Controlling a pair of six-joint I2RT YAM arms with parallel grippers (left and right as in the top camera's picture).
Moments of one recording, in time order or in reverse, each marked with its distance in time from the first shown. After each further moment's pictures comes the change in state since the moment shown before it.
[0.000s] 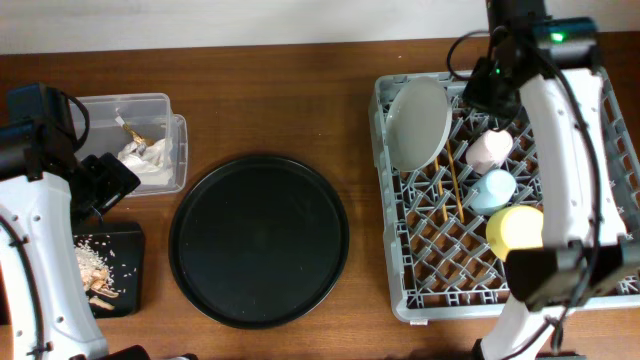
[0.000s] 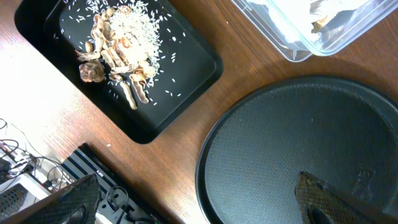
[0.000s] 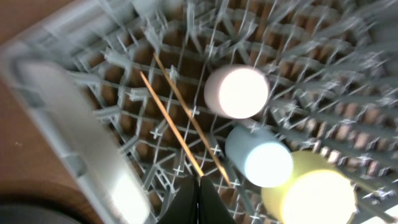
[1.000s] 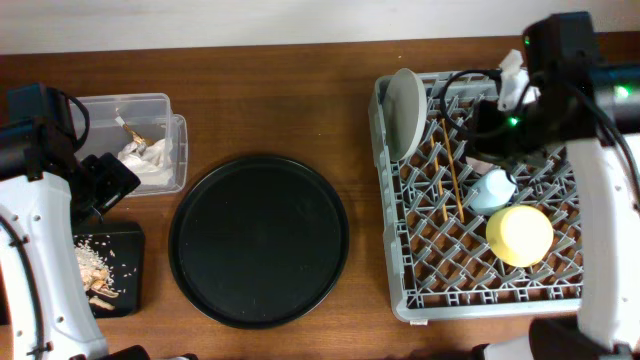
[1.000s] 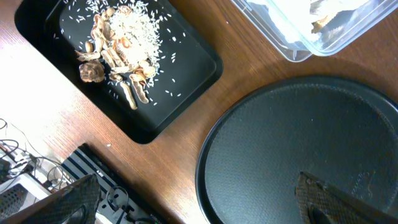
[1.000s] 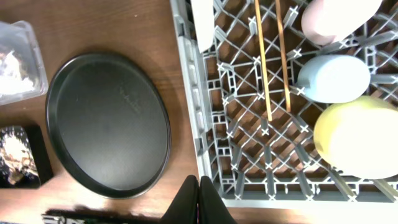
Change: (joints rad) left arm 0.000 0.000 0.000 0.000 0.000 0.000; right arm 0.010 -0.345 -0.103 -0.180 -0.408 -0.247
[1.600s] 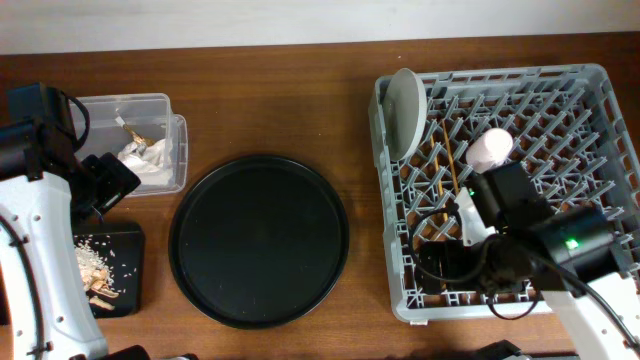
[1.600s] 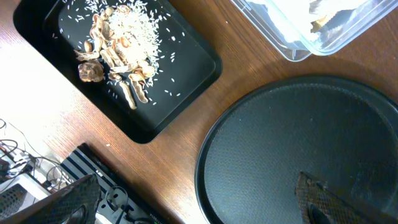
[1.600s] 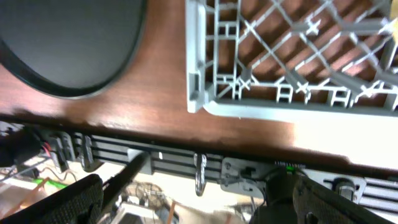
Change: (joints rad) left arm 0.000 0.000 0.000 0.000 0.003 0.000; right arm 0.267 -0.502 -0.775 0.074 0.006 0.068
